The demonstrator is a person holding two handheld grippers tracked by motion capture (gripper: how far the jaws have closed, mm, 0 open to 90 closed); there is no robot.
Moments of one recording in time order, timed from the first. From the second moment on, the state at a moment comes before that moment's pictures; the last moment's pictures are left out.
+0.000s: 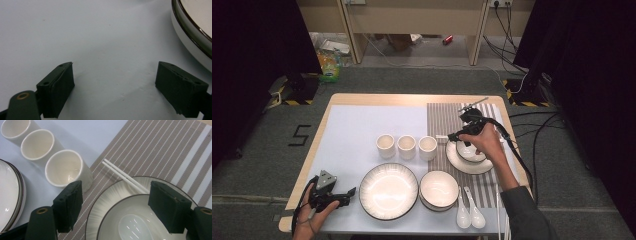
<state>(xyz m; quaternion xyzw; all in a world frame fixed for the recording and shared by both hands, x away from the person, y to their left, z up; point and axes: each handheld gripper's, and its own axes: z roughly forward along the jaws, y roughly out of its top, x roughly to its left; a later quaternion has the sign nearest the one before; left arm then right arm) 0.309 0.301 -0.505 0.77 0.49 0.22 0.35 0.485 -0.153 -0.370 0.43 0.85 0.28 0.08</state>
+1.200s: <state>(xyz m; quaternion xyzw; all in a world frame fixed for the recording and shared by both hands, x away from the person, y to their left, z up) 0.310 0.301 -0.505 0.77 0.49 0.21 0.35 0.499 -0.117 -0.385 0.42 0.86 0.28 0.07</state>
